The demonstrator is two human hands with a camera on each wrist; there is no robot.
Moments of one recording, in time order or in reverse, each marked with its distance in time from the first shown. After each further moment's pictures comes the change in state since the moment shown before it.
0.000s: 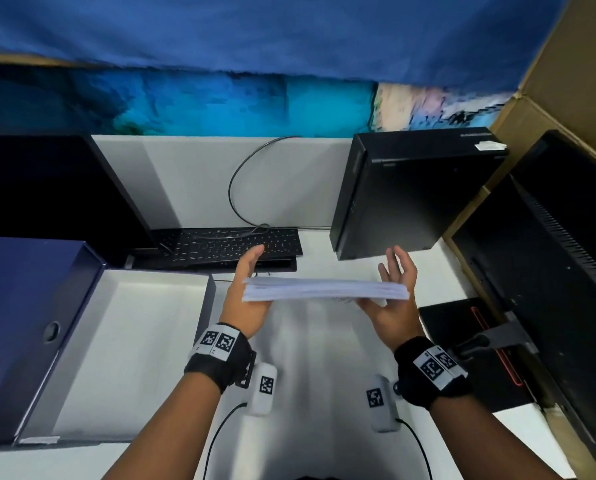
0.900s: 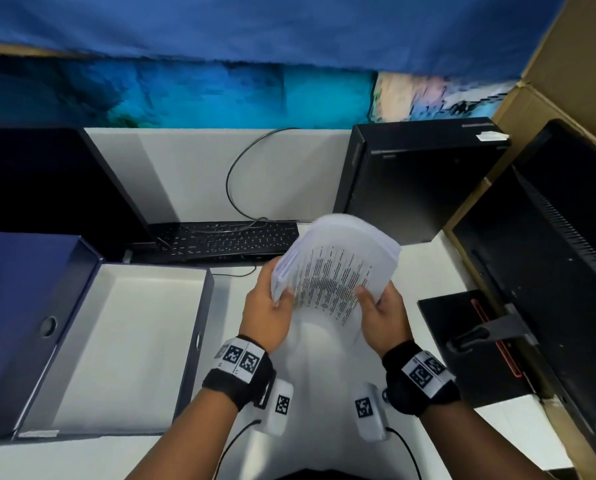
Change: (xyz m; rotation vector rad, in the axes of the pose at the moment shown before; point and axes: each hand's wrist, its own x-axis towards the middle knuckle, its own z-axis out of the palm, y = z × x) left_hand -0.033 0.023 0.035 0.073 0.018 -0.033; right_hand -0.018 -0.002 0.020 -0.112 0.068 0.095
